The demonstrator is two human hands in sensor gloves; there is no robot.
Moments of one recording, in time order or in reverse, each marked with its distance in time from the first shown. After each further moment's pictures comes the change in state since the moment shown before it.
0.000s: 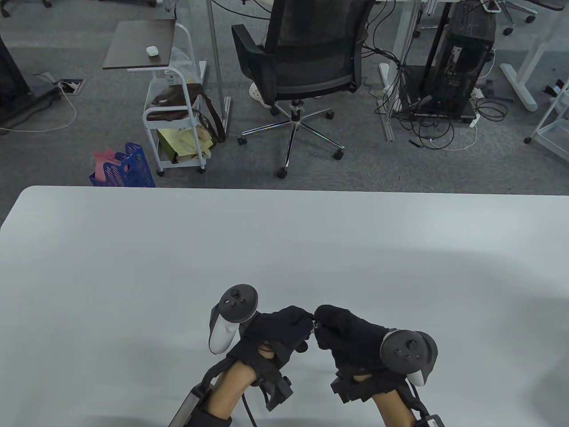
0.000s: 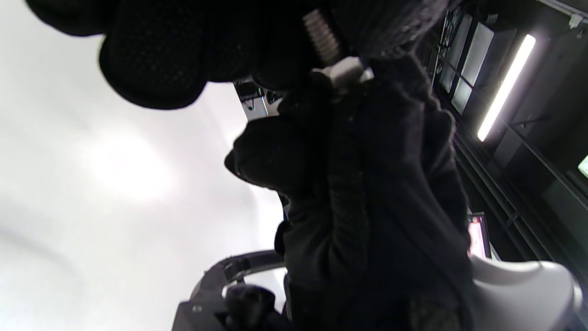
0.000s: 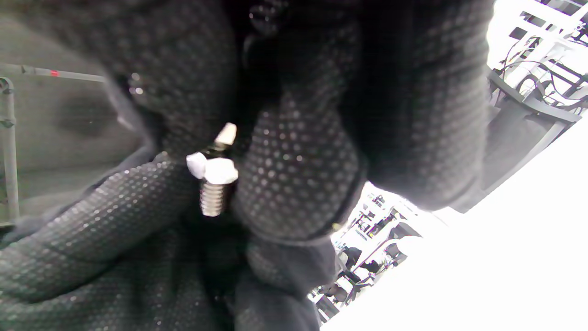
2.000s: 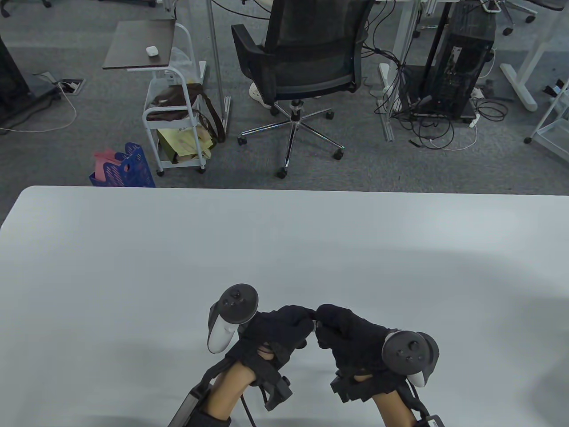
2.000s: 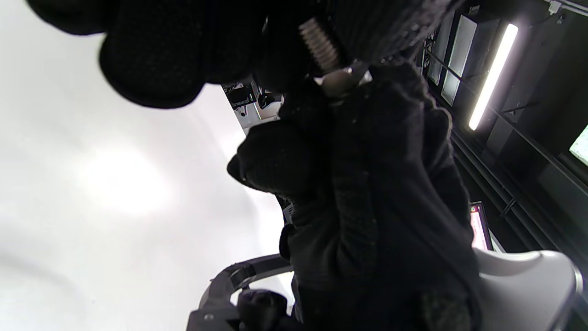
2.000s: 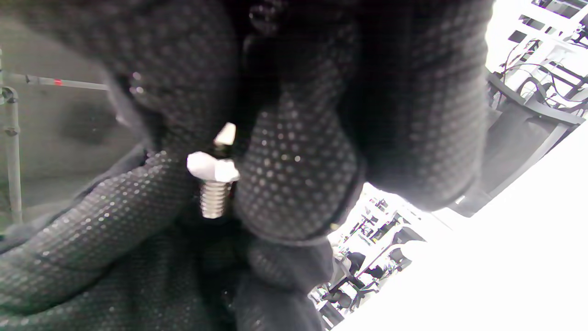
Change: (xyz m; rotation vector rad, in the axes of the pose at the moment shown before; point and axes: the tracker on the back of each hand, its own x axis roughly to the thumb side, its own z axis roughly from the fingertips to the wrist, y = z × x) left_hand 0.006 0.001 0.002 0.024 -0.029 -0.071; right_hand -0.001 -0.001 0.001 -0.019 -0.004 -0.016
